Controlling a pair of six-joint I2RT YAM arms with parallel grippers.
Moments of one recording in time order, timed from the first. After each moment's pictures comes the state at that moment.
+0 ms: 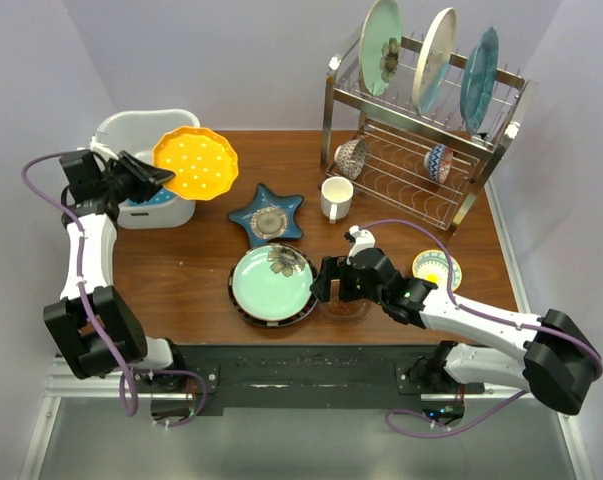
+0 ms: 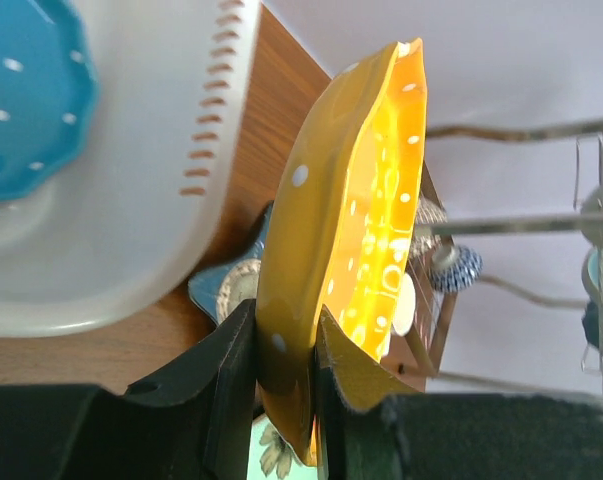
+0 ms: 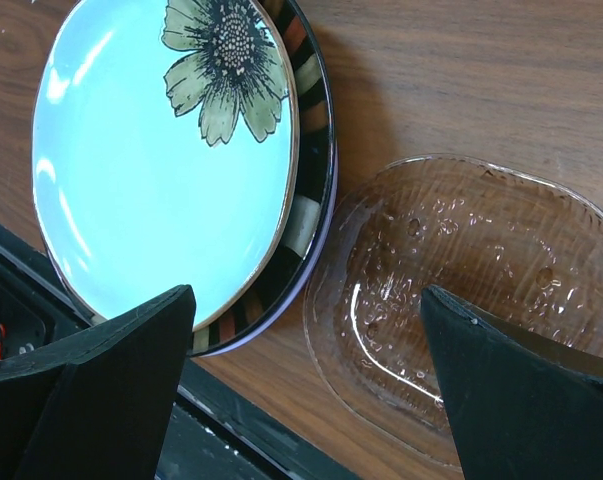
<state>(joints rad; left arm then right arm) 0.37 1.38 1.14 -0.25 0.68 -0.73 0.88 1.12 0.55 -0.06 0.11 0.67</state>
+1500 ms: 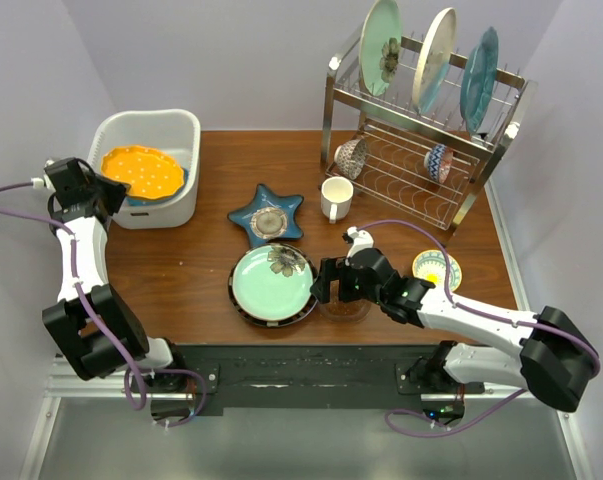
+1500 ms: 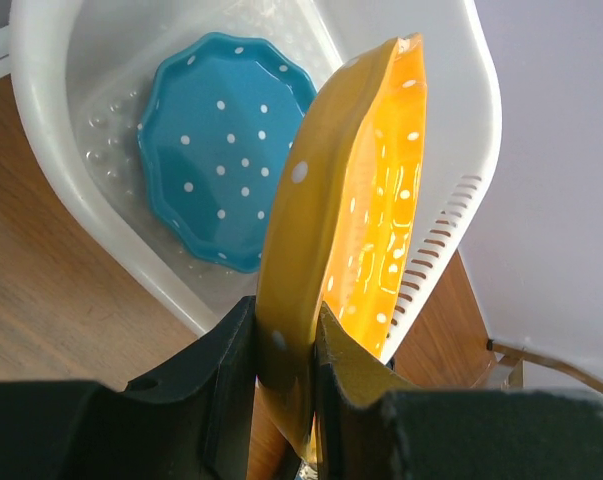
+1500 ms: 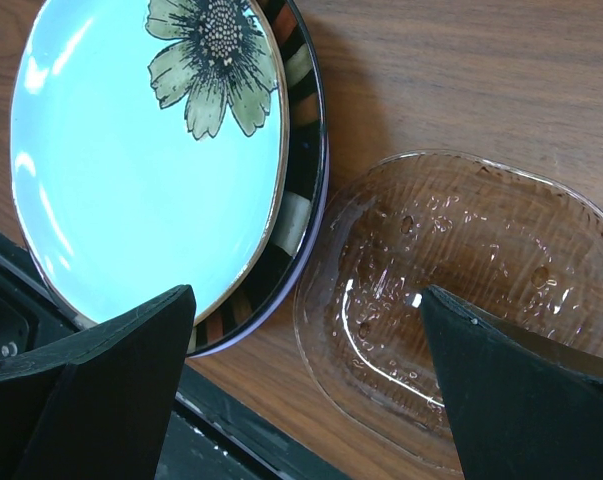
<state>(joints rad) 0.47 1.38 1.13 -0.33 0.16 -0.84 0.88 1.14 0.55 -0.05 0.11 0.65</state>
